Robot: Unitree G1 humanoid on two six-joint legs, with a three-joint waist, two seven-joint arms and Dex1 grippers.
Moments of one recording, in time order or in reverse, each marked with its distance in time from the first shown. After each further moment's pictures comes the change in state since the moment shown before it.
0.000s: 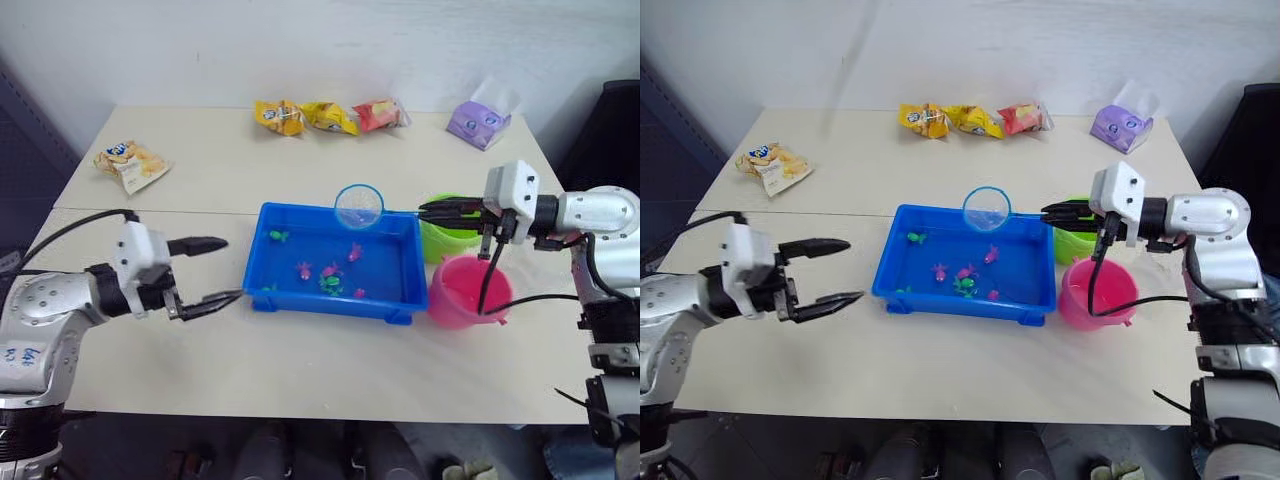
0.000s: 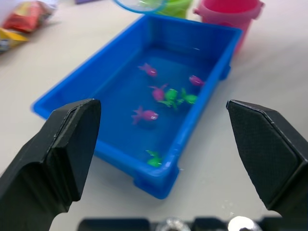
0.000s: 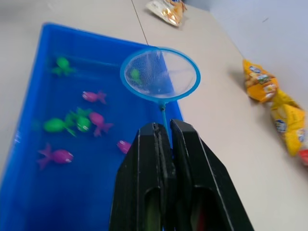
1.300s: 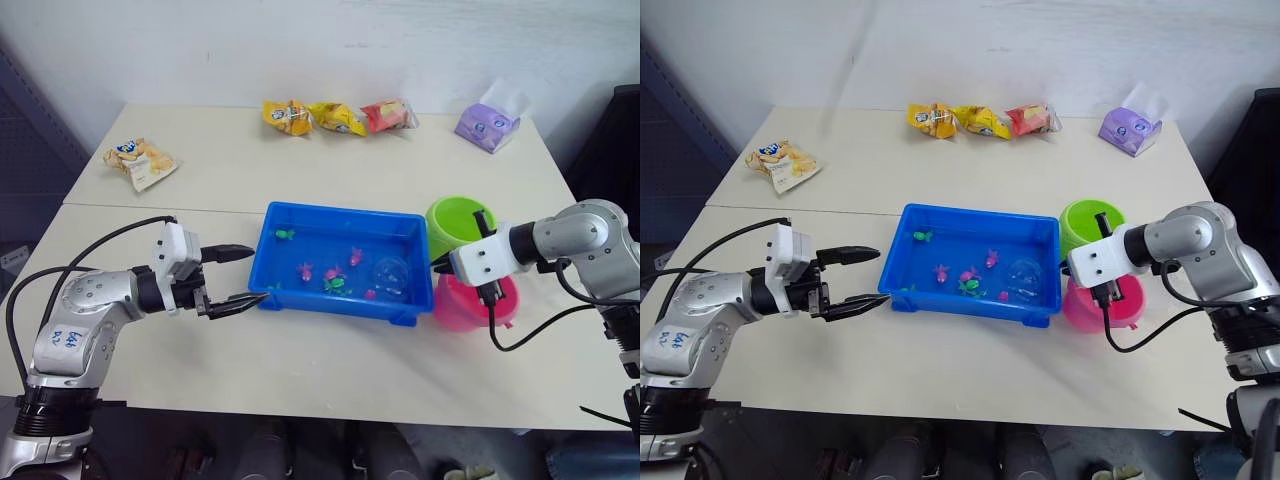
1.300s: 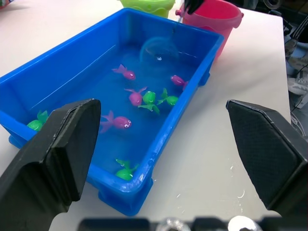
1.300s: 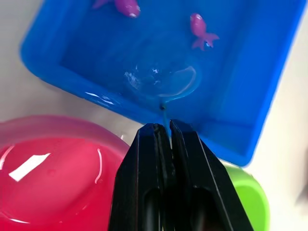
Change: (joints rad) left arm -0.092 -0.073 -0.124 0.095 -0.015 0.049 0.003; right arm 0.030 -0.185 0.257 -0.039 -0.345 -0.273 0.044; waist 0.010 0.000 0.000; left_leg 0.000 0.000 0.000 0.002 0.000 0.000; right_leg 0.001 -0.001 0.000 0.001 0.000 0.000
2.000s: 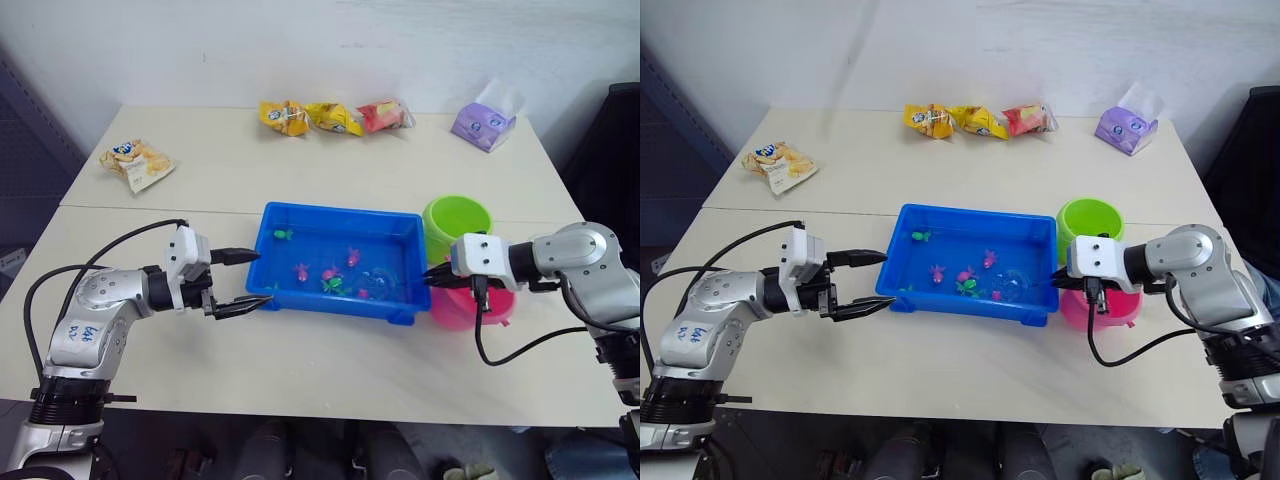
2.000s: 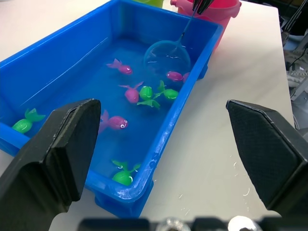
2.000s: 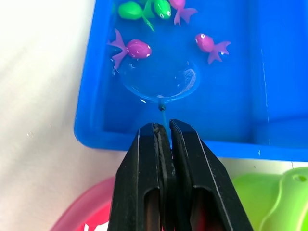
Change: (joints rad) left arm -0.043 -0.020 -0.045 0.083 0.057 -0.051 -0.042; right arm 0.154 0.039 -0.091 -0.154 0.195 0.388 -0.023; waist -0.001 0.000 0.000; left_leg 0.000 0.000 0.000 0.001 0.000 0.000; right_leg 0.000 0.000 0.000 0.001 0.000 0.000
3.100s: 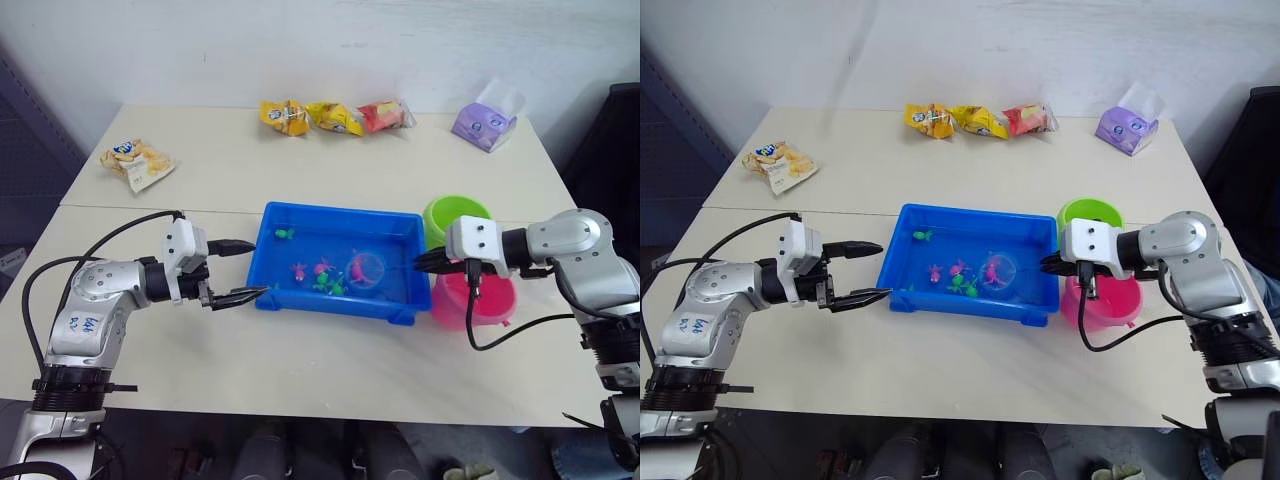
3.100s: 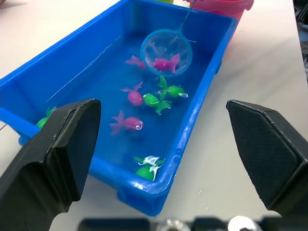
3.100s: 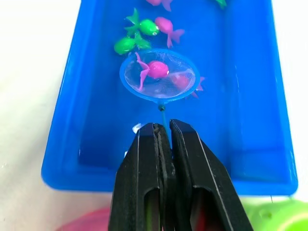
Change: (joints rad) left arm -0.059 0.000 -0.003 0.084 0.043 -0.065 -0.022; right arm -0.053 0.058 -0.037 0.033 0.033 0.031 0.021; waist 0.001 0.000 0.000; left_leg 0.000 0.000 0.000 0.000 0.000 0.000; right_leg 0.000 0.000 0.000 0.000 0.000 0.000
